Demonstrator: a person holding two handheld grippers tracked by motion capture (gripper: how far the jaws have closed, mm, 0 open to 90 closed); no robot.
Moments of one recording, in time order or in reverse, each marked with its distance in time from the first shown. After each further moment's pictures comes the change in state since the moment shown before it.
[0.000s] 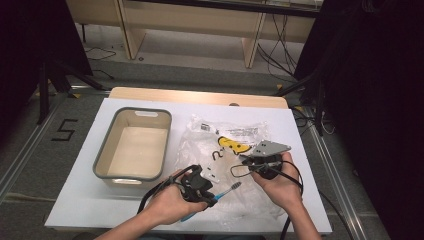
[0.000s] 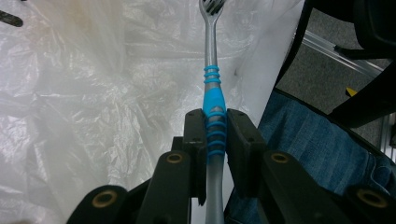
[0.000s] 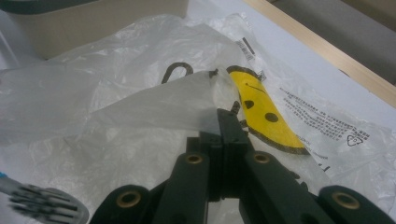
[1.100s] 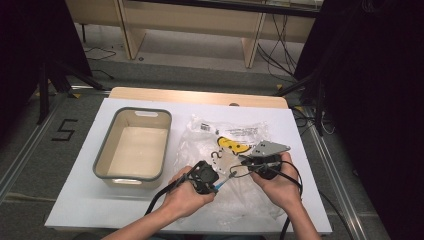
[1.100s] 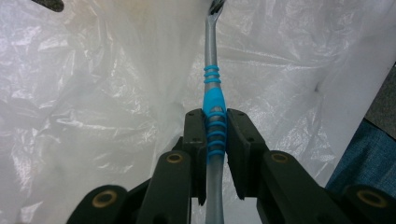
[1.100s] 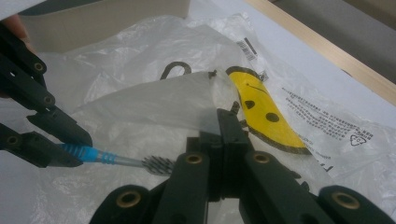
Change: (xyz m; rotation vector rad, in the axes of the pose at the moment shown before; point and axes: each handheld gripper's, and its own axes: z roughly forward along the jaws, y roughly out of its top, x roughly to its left) left arm 0.021 0.009 0.045 0.047 0.182 -0.112; right arm 0.001 0.000 0.001 -0.001 0.002 0.004
